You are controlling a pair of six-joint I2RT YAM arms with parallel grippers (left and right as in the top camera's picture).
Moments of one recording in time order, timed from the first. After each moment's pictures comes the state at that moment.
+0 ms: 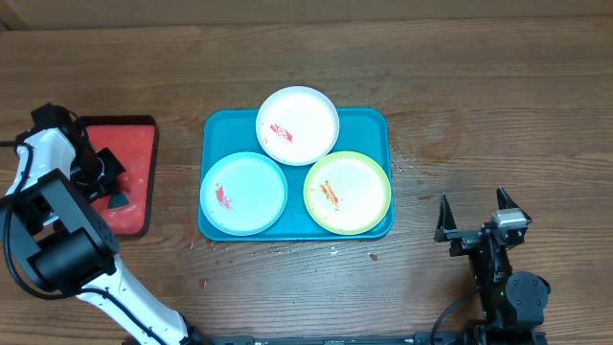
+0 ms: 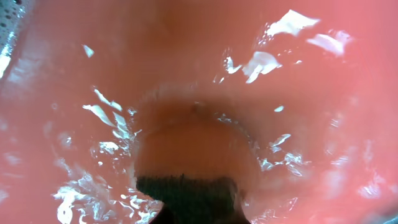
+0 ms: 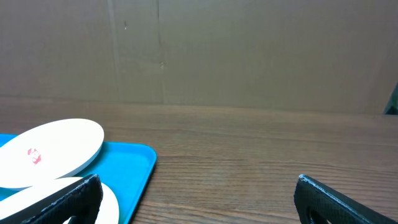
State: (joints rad) left arm 0.55 2.12 1.51 -0.92 -0.01 -0.18; right arm -0.01 0.01 0.02 -0.02 -0.12 -0.01
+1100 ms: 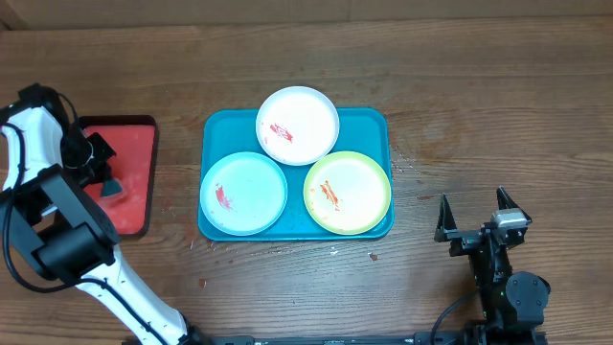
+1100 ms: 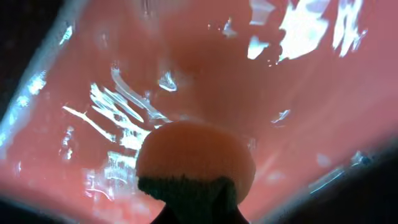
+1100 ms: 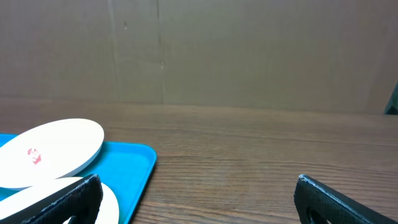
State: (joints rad) left arm 0.54 2.19 1.79 -1.20 0.01 -0.23; right arm -0.01 0.01 0.02 -0.02 -0.12 -0.01
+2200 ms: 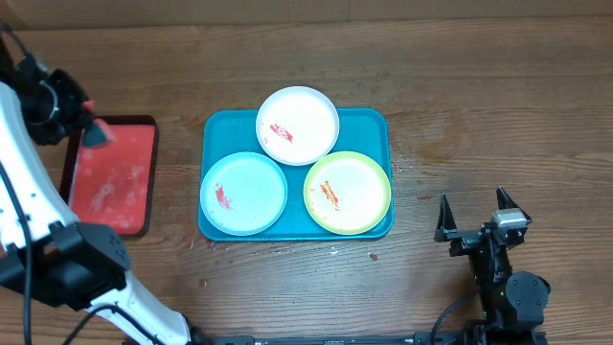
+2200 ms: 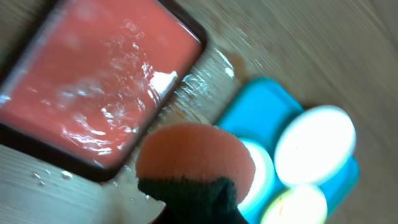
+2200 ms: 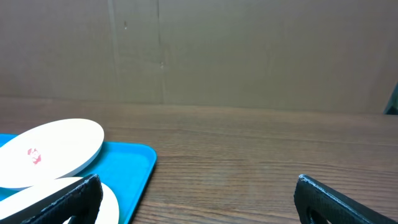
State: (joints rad) left arm 0.47 1.99 2.26 -1.61 0.27 -0.27; right arm -0.01 0.01 0.02 -0.03 -0.12 -0.01
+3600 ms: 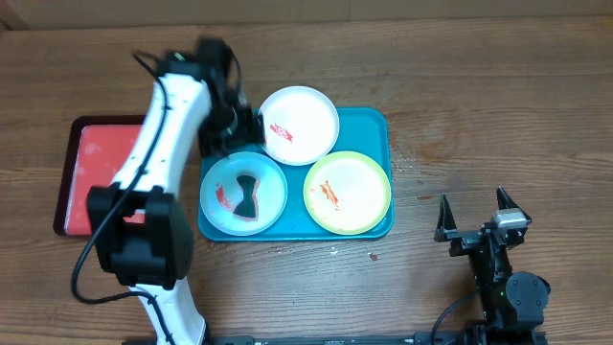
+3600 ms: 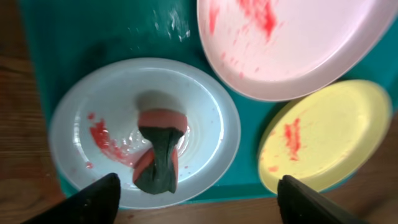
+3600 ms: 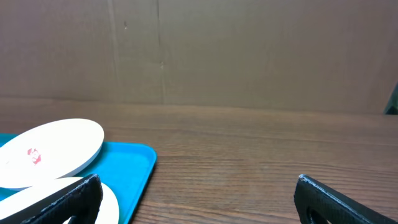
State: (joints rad) left arm -0.12 2.00 1.84 -1.38 0.22 -0.29; right arm -0.01 0.01 0.02 -0.02 -0.12 -0.01
